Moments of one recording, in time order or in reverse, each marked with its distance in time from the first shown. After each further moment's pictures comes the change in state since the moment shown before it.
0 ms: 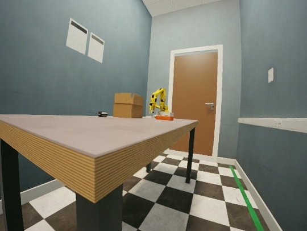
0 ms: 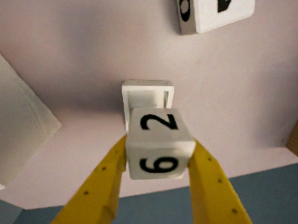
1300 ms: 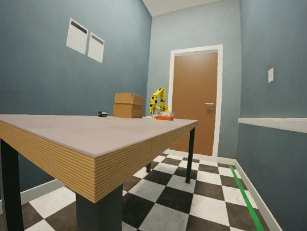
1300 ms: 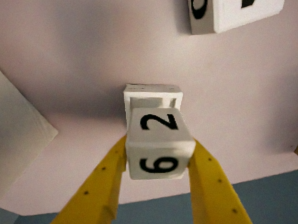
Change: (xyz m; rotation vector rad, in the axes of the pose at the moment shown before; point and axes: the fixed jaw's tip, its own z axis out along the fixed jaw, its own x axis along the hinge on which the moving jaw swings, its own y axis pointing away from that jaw) arm 0.000 0.004 0.013 0.004 0.000 0.000
